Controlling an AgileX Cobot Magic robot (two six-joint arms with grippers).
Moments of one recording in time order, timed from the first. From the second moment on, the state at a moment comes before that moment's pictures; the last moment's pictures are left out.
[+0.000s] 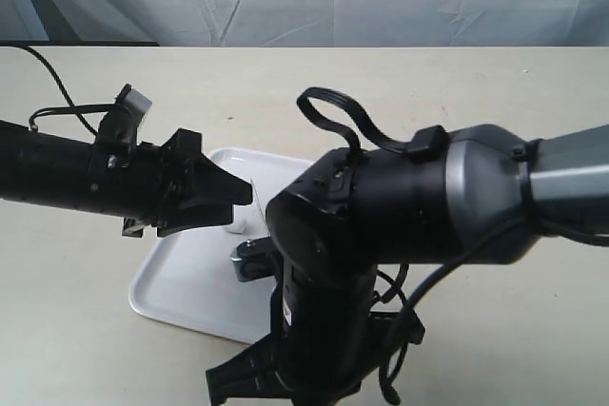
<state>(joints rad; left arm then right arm) -0.18 1.70 -0.68 -1.57 0.95 1.03 1.08 1.80 -1.04 0.22 0.91 0.58</state>
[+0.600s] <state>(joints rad) -0.18 1.70 -0.68 -1.53 0.94 1.00 0.98 1.84 -1.20 0.29 0.80 0.47</state>
